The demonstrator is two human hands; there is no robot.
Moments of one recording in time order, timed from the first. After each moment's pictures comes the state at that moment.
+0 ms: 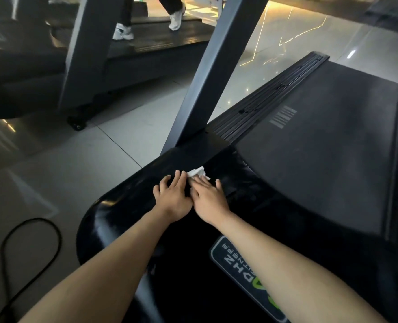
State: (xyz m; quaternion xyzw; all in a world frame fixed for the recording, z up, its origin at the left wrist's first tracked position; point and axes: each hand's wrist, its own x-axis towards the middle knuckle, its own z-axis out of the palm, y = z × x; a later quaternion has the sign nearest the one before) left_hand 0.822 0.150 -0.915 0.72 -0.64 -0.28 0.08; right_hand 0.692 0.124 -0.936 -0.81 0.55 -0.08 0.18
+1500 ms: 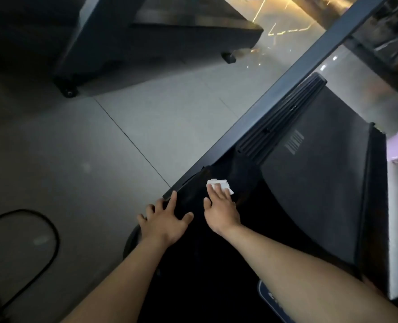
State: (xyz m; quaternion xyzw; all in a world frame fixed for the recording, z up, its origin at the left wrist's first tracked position) left_hand 0.997 0.136 -0.926 0.72 -0.54 -0.43 0.03; right_hand 0.834 0.085 -0.907 -0.71 0.68 0.10 0.15
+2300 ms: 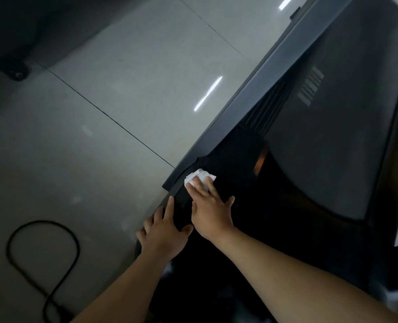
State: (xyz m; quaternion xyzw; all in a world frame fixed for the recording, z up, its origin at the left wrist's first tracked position) left_hand 0.998 0.089 -0.907 0.69 -0.51 -0.50 -0.12; right_hand 0.865 0.049 -0.885 -0.67 0.64 0.20 0.30
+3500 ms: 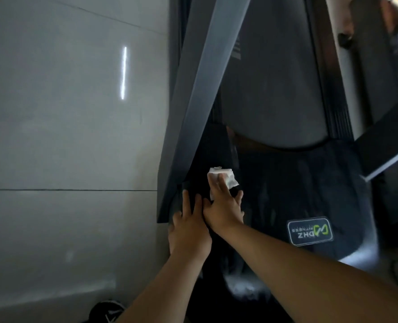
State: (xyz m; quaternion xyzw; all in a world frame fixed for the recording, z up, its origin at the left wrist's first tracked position) left_hand 0.975 -0.038 -0.891 0.41 -0.76 -0.47 -0.19; right_hand 0.873 -0.017 -0.874 -0.21 0.90 0.01 0.38
